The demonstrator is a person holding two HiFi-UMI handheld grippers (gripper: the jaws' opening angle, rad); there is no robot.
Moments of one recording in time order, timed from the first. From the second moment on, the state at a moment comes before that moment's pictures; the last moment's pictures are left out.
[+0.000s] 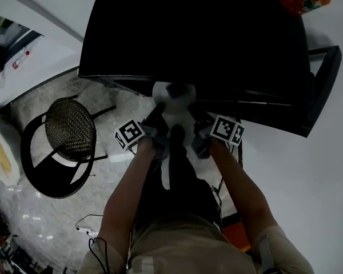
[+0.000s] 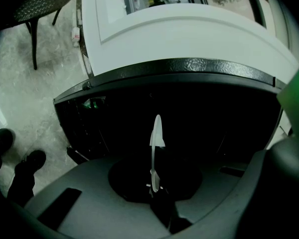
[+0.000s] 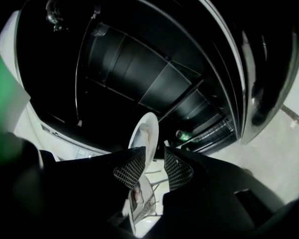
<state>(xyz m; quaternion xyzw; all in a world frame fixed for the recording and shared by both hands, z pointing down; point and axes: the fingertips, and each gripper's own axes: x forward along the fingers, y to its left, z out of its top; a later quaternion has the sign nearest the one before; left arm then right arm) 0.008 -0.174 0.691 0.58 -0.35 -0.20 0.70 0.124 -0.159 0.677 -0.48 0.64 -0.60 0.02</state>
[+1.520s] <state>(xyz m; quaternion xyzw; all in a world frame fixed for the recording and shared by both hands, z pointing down) 0.005 -0.200 0.692 0.59 -0.33 -0.24 0.70 0.074 -0.163 0.687 -0.42 0.63 -0.65 0.08</state>
